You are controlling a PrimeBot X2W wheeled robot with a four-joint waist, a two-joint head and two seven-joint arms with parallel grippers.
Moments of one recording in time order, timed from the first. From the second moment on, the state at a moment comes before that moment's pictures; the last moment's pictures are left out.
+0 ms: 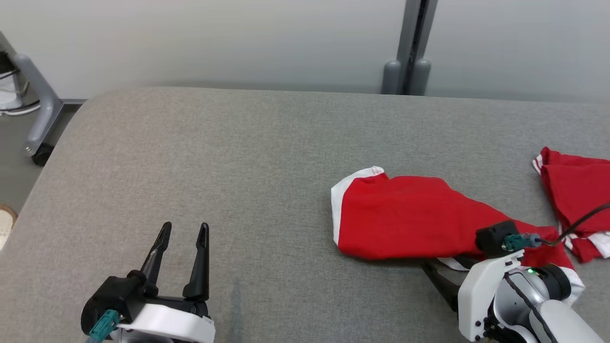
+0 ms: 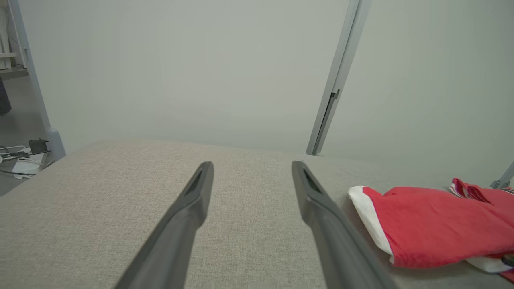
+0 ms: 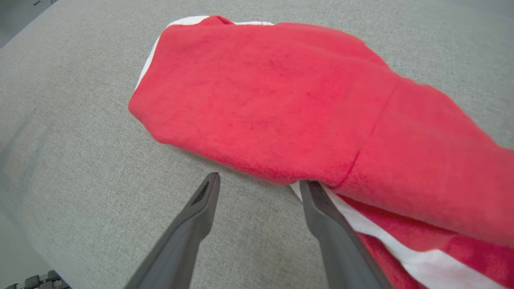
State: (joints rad) left arm -0.03 0.05 -0.09 0.18 -0.27 -0.08 -0.26; right arm -0.19 -0.29 0.36 0.19 0.45 0.13 0.42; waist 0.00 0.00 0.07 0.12
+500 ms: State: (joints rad) left arm -0.05 0.05 -0.14 0.17 -0.30 -0.06 -0.26; right arm -0.39 -0.32 0.38 0.35 0.52 0.13 0.35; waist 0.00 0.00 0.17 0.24
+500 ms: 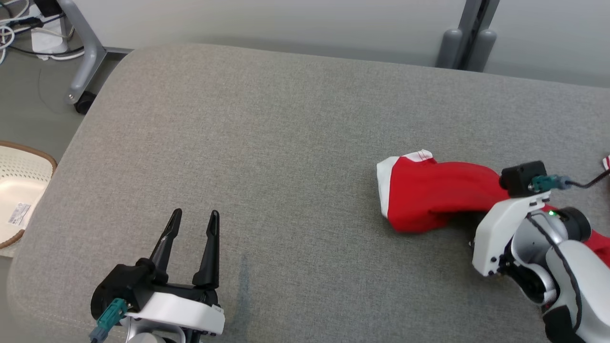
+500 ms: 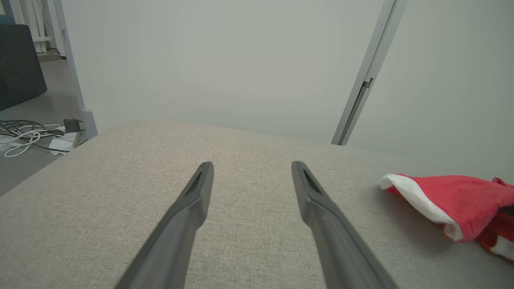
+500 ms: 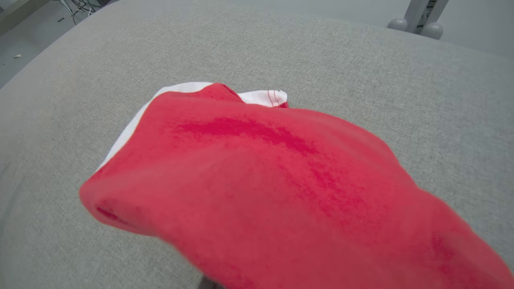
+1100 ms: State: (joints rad) left arm -0.13 0.05 -0.20 0.17 -0.32 -0.04 -0.26; right arm -0.71 -0.37 0.37 0.63 0.61 0.13 0.30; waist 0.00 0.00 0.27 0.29
